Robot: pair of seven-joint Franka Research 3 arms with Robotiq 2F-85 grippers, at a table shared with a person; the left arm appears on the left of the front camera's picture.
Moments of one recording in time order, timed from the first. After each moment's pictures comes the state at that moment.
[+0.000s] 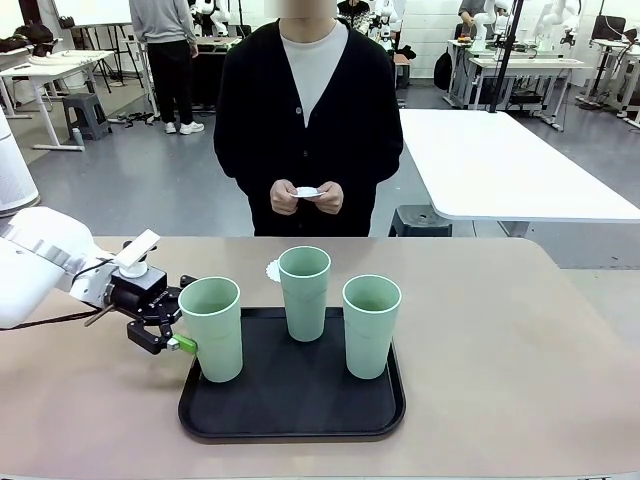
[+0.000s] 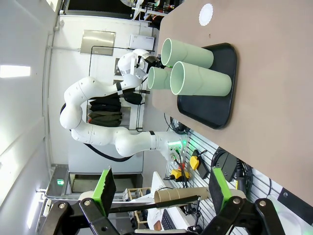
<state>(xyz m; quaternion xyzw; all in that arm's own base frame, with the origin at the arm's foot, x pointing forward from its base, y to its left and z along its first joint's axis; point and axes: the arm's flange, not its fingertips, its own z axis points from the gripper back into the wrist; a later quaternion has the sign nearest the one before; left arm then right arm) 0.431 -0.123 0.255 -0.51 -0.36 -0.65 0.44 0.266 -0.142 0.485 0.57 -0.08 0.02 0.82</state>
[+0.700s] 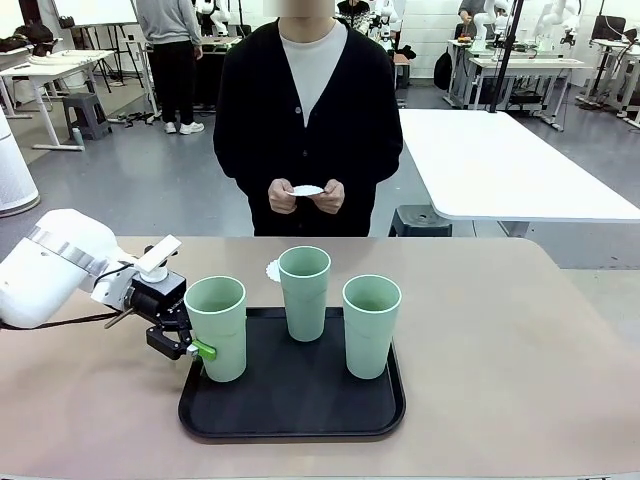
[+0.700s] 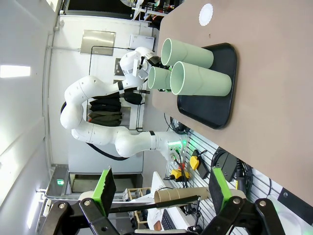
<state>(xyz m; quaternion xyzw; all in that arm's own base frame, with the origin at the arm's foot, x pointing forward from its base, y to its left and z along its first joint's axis) 0.430 -0.154 0.250 -0.52 -0.34 -0.66 0.42 0.266 -0.142 0.485 0.57 -0.08 0.02 0.82</state>
